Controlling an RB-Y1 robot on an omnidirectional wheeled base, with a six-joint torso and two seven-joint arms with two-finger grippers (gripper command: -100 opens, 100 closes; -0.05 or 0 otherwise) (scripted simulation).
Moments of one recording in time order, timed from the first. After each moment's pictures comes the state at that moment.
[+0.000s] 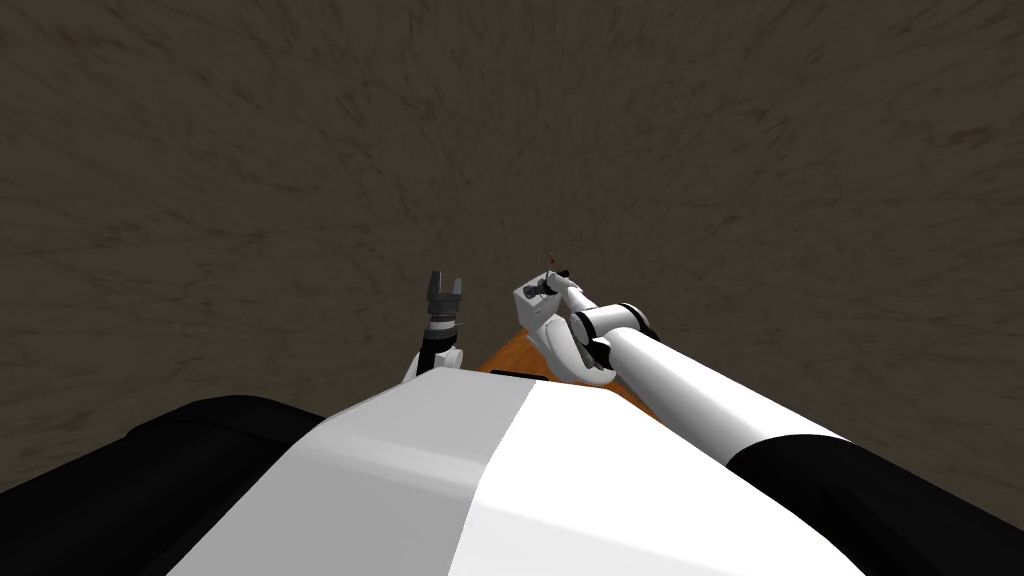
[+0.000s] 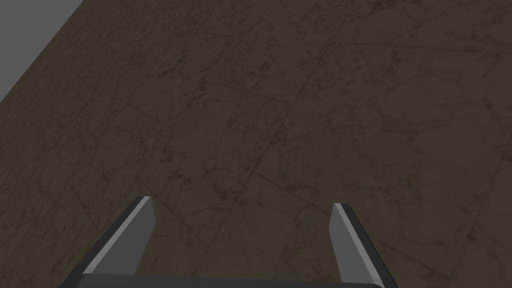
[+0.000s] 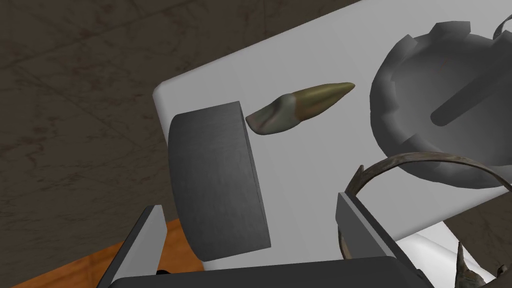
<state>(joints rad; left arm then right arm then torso) 0.48 0.04 -0.05 -2.22 -0.06 -0.57 0.14 -1.08 -0.17 0.00 -0.40 -0.74 0.76 -1.00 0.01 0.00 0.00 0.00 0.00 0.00</state>
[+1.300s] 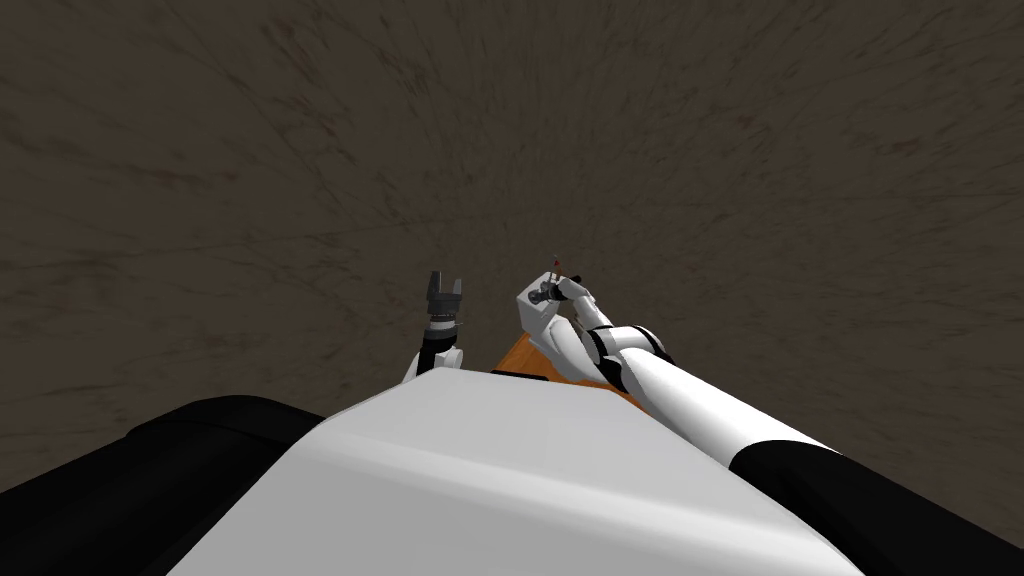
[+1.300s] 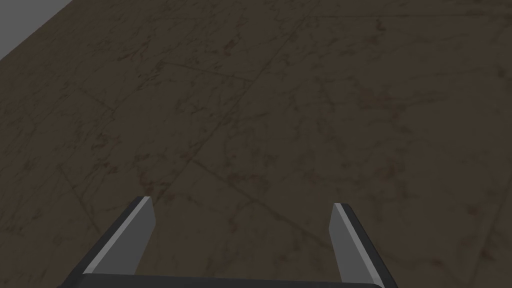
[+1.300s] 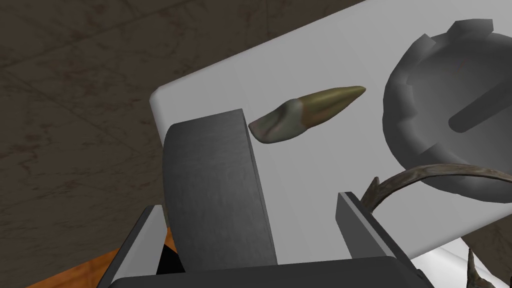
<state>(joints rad) 0.48 0.04 -0.05 -2.22 -0.06 -0.57 0.14 -0.85 -0.24 -0.02 -0.73 -0.82 0.97 -0.87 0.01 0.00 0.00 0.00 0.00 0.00</state>
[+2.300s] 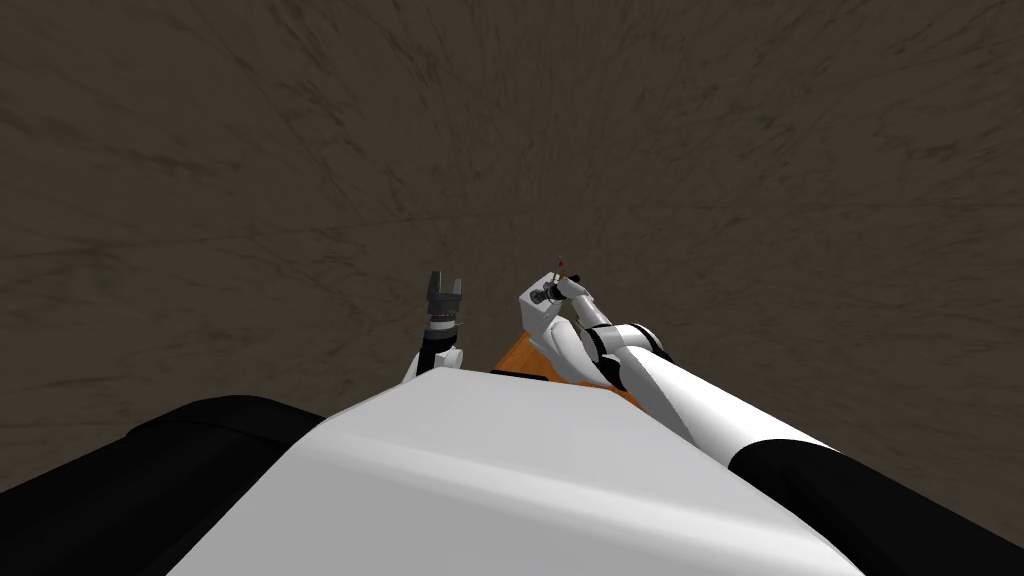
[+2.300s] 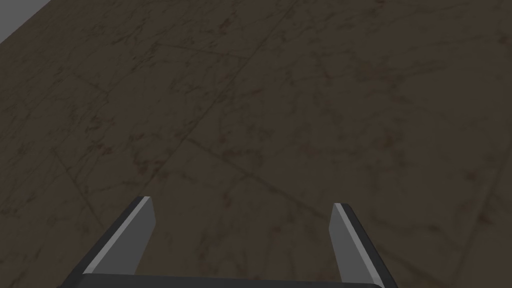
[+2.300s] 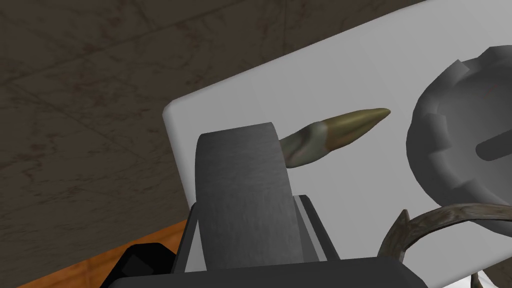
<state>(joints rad) 0.48 0.04 -0.05 -2.22 -0.06 -0.57 0.14 -0.87 -0.24 -0.01 -0.71 -0.81 0.95 -0.88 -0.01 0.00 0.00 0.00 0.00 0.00</state>
